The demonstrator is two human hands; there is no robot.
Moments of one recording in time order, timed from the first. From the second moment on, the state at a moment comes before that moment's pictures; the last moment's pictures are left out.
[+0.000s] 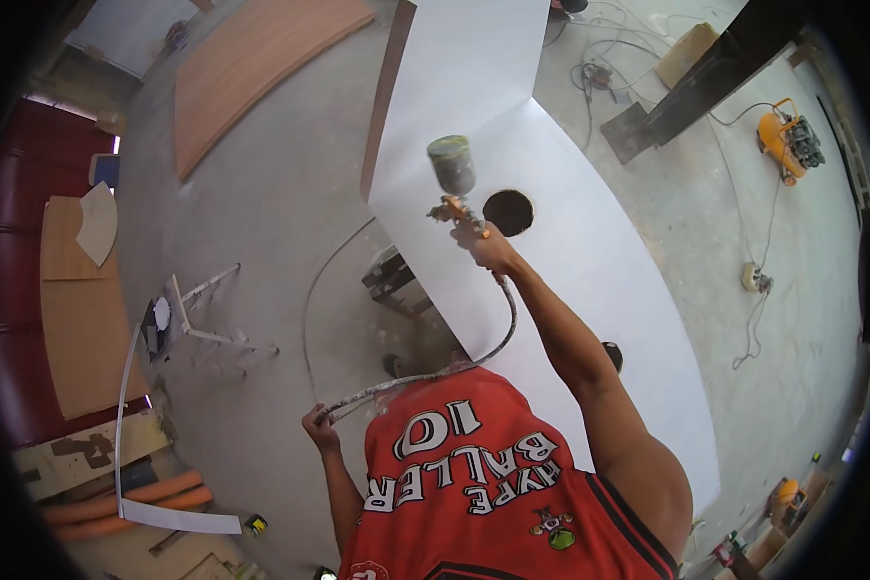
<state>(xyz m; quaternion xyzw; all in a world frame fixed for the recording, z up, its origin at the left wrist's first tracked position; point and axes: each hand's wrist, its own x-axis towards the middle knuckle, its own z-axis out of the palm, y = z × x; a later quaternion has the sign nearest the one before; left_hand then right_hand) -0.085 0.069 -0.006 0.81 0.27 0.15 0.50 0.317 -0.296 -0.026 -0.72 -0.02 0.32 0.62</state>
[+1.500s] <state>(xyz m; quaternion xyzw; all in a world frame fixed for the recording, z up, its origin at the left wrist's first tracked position) -0.111 0.187 -0.061 0.86 0.23 0.06 0.44 0.264 -0.287 -0.012 -0.76 0.10 0.19 0.61</state>
